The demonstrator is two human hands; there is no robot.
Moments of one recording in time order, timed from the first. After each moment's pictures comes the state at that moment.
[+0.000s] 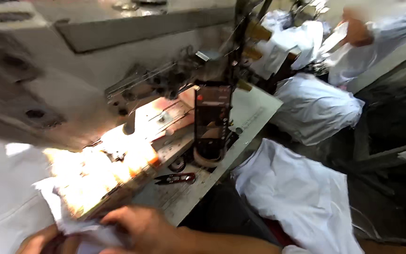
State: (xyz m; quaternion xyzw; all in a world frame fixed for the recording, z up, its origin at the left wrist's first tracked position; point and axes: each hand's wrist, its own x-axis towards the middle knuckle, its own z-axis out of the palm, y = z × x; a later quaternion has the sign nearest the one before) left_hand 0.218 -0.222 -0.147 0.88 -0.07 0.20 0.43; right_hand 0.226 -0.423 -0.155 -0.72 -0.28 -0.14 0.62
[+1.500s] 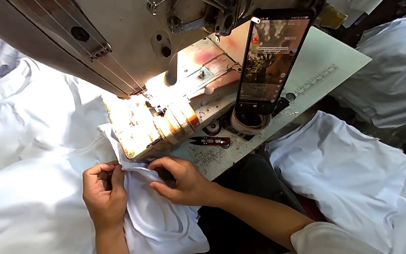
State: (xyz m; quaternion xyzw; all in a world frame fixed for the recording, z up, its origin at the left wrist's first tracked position) left_hand 0.222 -0.239 -0.146 0.83 -0.04 0.27 0.49; right_hand 0.234 -0.430 -0.164 -0.68 -0.30 -0.06 0.66
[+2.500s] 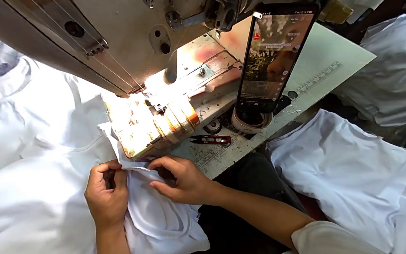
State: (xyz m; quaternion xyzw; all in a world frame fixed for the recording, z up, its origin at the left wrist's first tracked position) left_hand 0.220 -0.239 -0.144 0.85 -0.03 0.26 0.45; right_hand 0.235 -0.431 -0.163 -0.68 -0.31 -0.06 0.66
